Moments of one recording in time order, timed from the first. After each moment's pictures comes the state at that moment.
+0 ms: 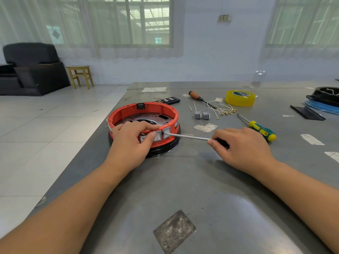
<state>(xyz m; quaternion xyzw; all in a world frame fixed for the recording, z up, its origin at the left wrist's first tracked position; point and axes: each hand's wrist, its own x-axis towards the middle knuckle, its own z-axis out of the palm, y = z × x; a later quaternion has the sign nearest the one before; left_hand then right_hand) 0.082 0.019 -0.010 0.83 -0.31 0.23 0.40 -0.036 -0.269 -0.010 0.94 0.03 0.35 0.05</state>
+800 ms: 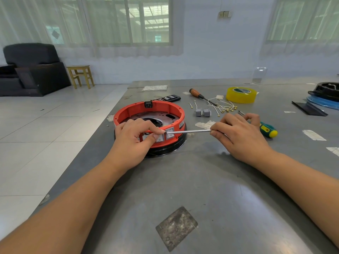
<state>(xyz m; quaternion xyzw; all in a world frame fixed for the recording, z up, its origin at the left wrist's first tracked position) 0.080 0.025 -0.006 0.83 -0.35 0.18 0.39 -0.020 -0.283 -0.012 0.95 0.00 0.32 0.04</state>
